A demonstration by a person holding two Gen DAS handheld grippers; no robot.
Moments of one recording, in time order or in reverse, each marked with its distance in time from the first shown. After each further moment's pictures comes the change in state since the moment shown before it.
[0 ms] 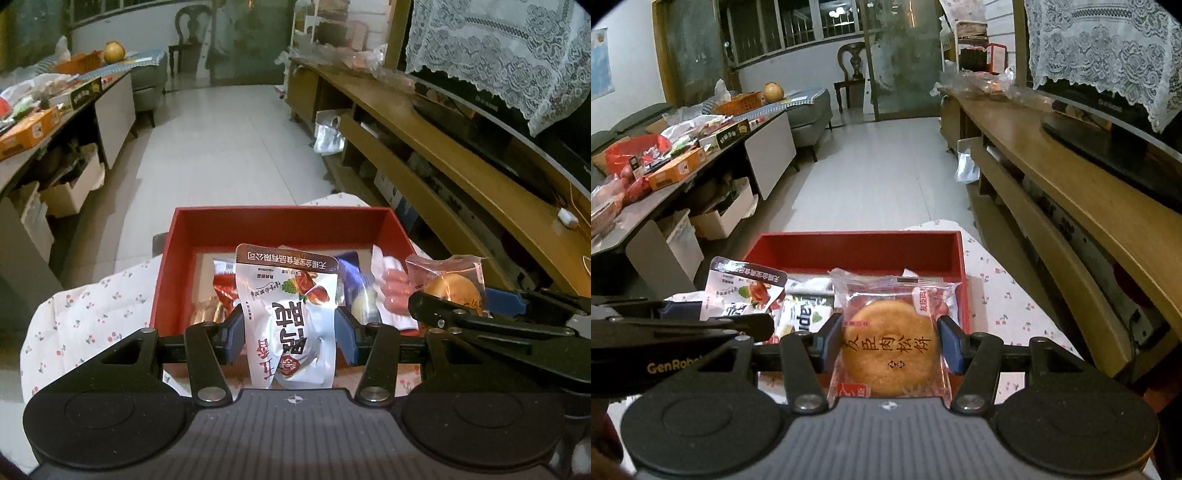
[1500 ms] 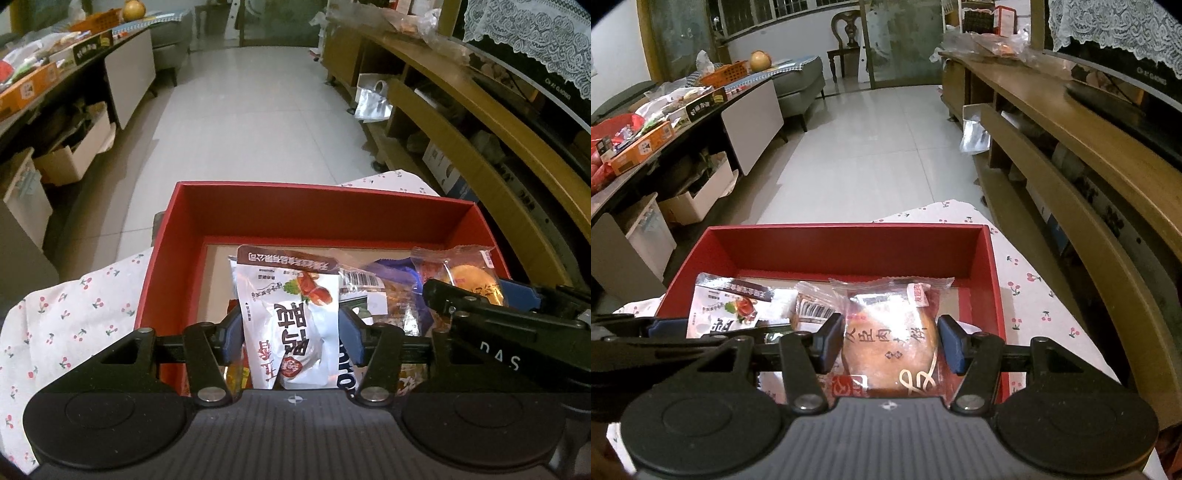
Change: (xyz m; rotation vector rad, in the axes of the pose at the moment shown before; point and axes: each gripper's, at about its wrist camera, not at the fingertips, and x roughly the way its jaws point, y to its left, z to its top) left arm 0.096 0.022 0.023 -0.064 0.131 0.086; right arm 0.117 -0.007 0.028 0.001 0.113 -0.013
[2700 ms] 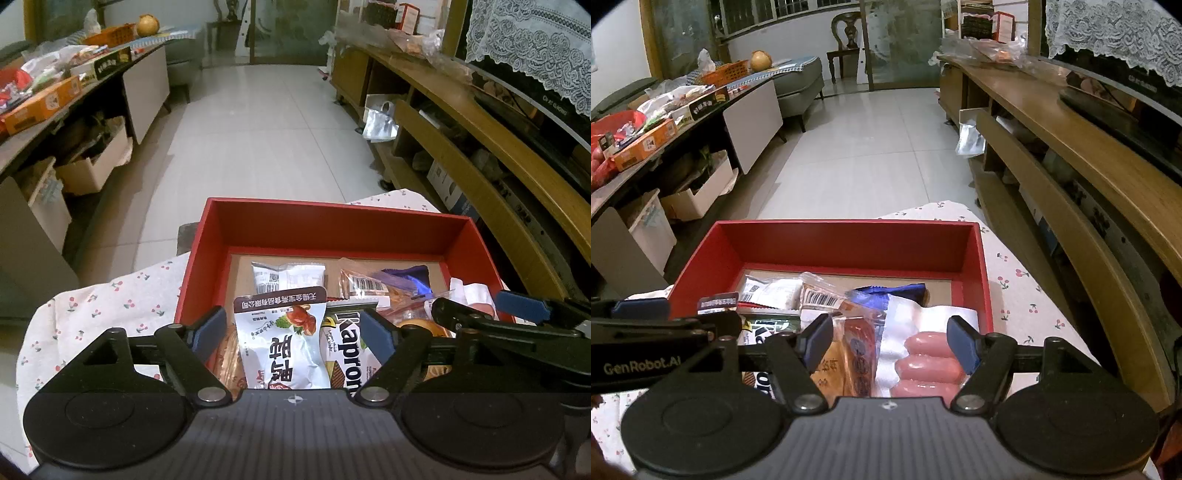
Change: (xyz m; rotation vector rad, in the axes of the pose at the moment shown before) left arm -0.029 0.010 -0.006 -0.010 -0.066 0.024; right arm -0.018 0.005 -0.005 -0.013 -0.008 -0.018
